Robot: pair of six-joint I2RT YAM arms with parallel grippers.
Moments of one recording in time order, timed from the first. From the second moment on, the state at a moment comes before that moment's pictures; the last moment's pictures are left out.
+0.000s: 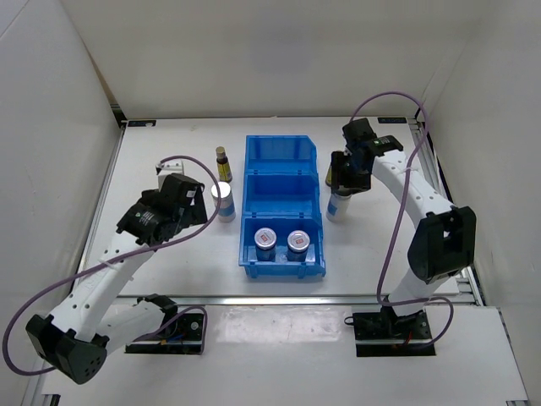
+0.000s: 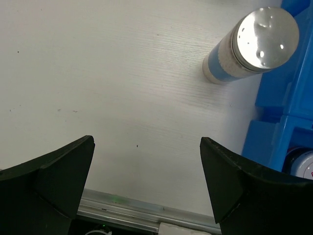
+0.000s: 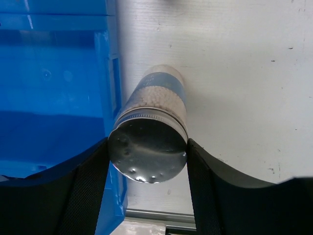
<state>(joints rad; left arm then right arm) -0.51 1.00 1.05 -0.95 -0.52 -0.49 0.35 1.67 1.49 -0.95 0.02 0.29</state>
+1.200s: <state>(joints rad) -0.50 0.98 1.05 -0.92 -0.50 -0.49 0.59 1.86 1.75 -0.99 0.06 0.36</state>
